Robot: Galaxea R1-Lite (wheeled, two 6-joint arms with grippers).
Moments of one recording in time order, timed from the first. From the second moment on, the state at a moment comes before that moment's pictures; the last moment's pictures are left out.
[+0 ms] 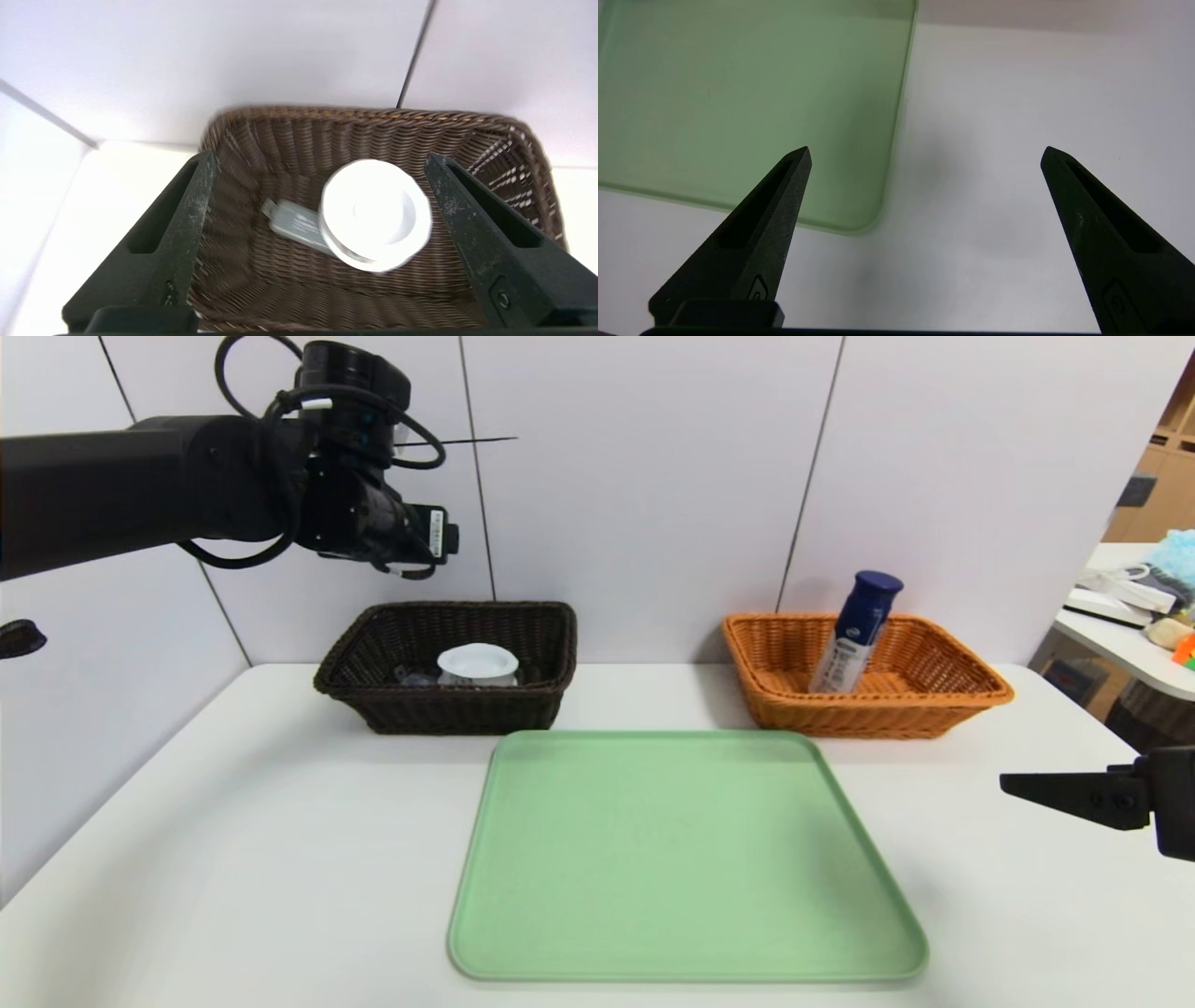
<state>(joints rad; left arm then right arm) -0.35 2.00 -1.96 0.32 0.43 -0.06 0.16 1.14 -0.90 0.38 0.07 0.07</state>
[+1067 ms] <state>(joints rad) -0.21 1.34 -1.19 0.10 0.45 0.12 0.01 1.05 -0.80 0.35 0.03 -0.11</state>
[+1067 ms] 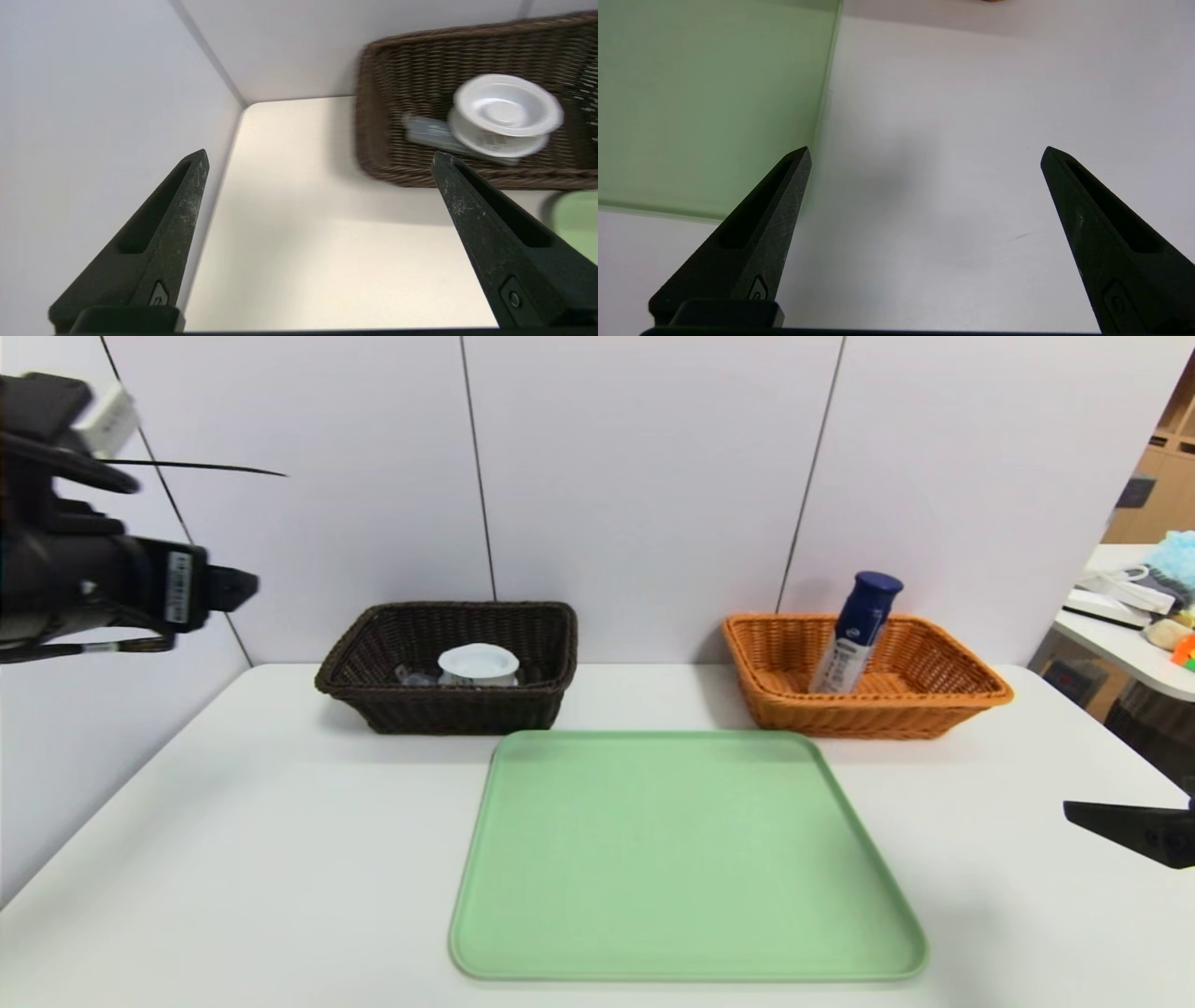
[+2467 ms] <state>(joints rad) 0.00 0.13 -0.40 0.15 0.28 0.12 -0.06 0.28 -0.50 0.09 0.00 -0.05</state>
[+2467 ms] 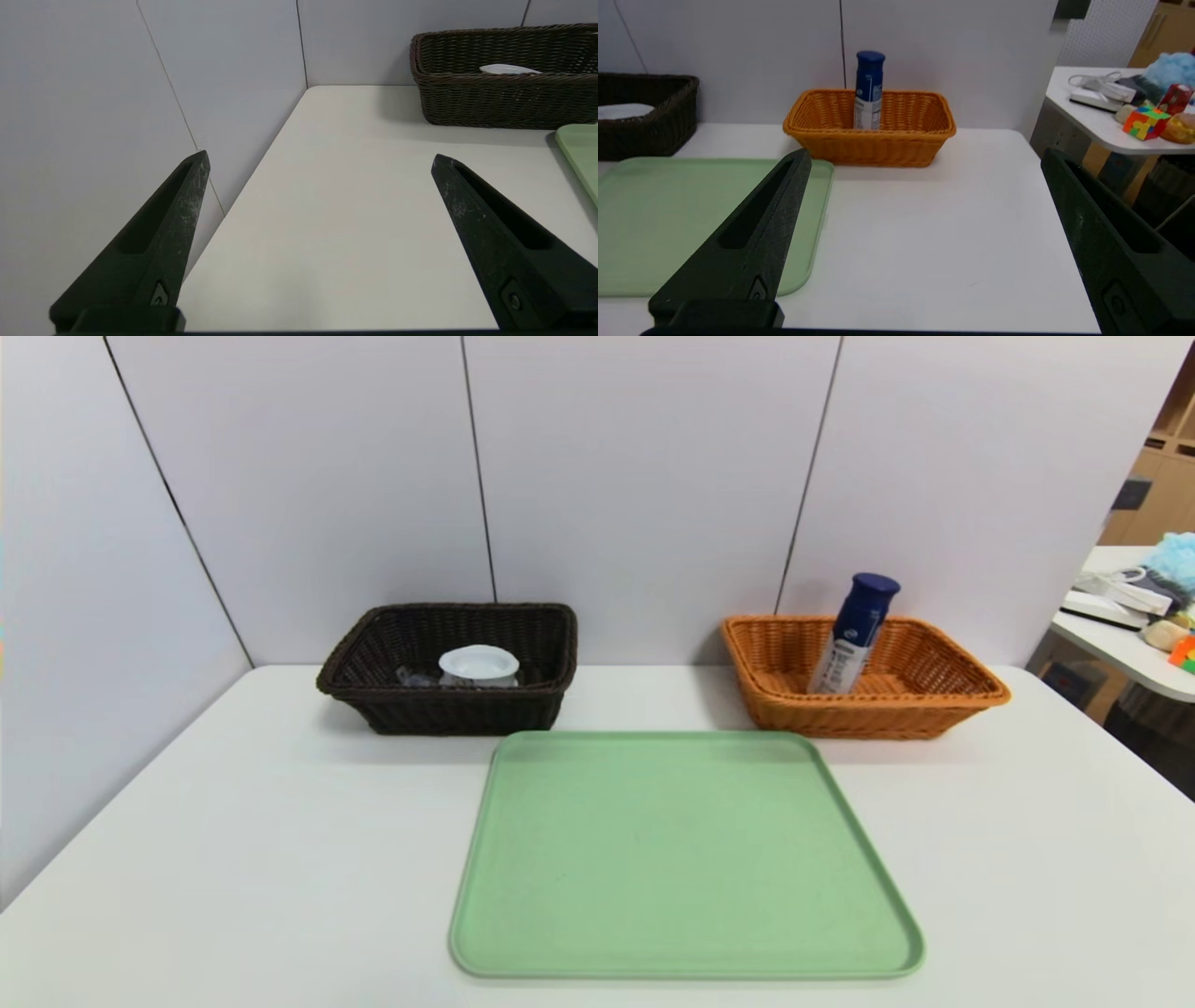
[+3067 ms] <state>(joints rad) -0.01 0.00 -0.22 0.10 0.18 0.12 0.00 0.27 -0.47 0.11 0.06 -0.05</state>
